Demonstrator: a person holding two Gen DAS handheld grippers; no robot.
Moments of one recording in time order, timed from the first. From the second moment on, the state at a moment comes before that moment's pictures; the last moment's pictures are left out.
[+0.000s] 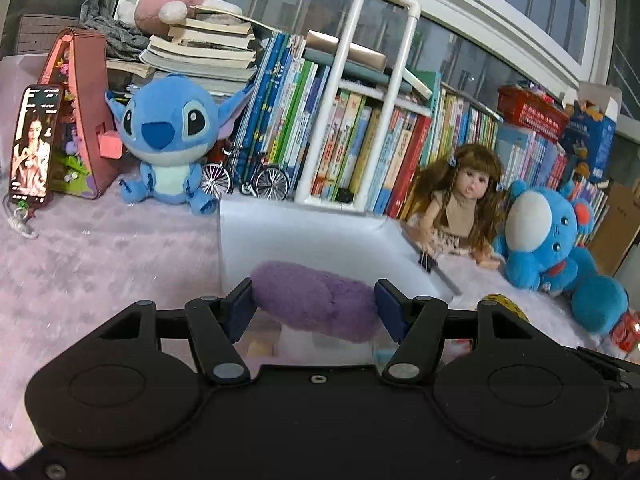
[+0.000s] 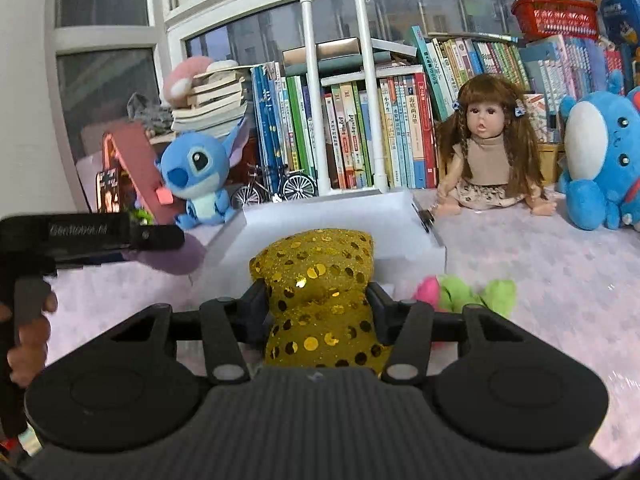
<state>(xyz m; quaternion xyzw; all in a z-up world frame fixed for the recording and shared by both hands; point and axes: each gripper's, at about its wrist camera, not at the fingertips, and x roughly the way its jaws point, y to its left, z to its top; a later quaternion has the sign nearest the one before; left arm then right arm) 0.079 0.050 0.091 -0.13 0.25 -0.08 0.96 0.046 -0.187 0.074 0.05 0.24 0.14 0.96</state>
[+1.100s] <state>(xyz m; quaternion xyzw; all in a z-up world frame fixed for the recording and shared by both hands) 0.258 0.025 0.043 -0.16 0.35 -0.06 0.92 0.263 -0.182 0.045 0.15 0.37 0.11 0.91</state>
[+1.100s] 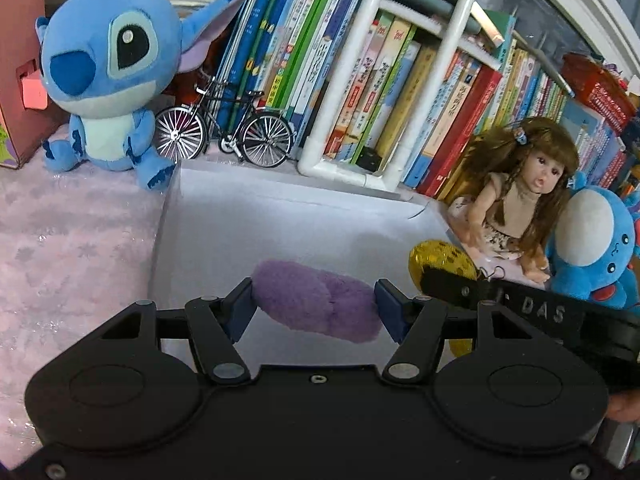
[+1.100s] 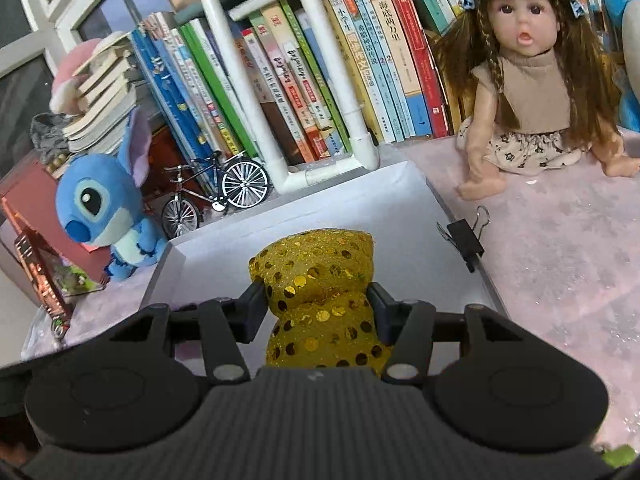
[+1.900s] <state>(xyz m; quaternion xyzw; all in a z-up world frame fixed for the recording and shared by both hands) 0.271 0.021 0.027 -0.15 0.38 -0.06 0.91 0.290 -0.176 0.017 0.19 0.39 0.09 0.90</state>
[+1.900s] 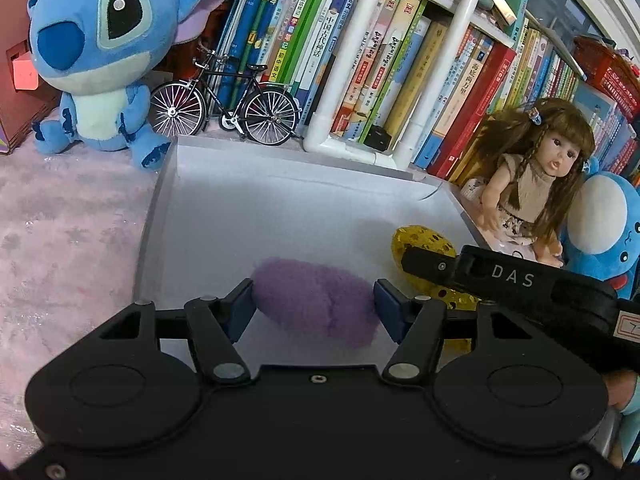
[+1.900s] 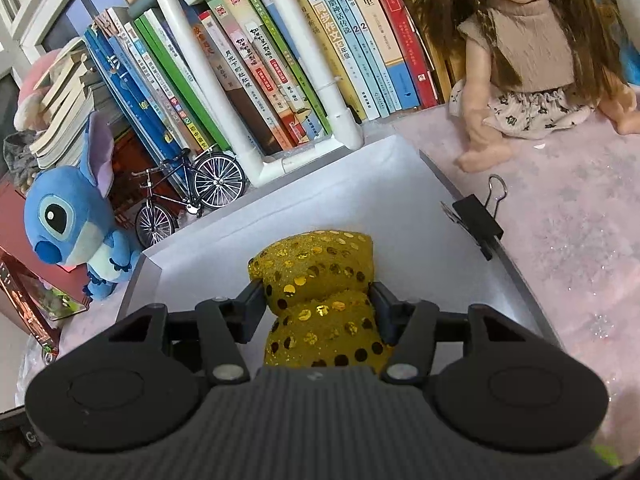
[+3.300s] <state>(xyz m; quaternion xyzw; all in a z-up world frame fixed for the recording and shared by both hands) 0.103 -0.007 0.065 -0.09 0.24 -0.12 0.96 0.147 -0.214 0.069 0.12 0.28 0.16 0.94</state>
